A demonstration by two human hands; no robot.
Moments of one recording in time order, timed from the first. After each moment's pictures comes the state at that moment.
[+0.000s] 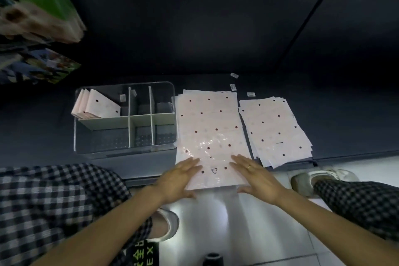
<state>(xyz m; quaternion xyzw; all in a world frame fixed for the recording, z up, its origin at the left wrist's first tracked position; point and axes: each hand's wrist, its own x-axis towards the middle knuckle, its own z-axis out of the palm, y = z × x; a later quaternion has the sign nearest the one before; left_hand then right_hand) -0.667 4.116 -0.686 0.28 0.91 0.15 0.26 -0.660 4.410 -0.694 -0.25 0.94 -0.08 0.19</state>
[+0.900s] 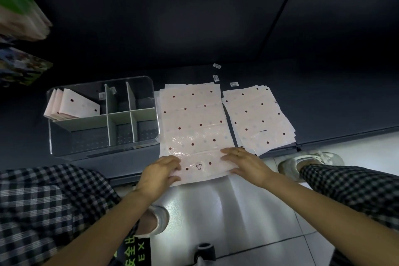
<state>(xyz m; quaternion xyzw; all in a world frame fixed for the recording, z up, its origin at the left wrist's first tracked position) -0.657 4.120 -0.703 0.19 0.95 0.23 0.10 -0.665 4.424 -0.686 -0.21 0.95 -0.17 0.18</state>
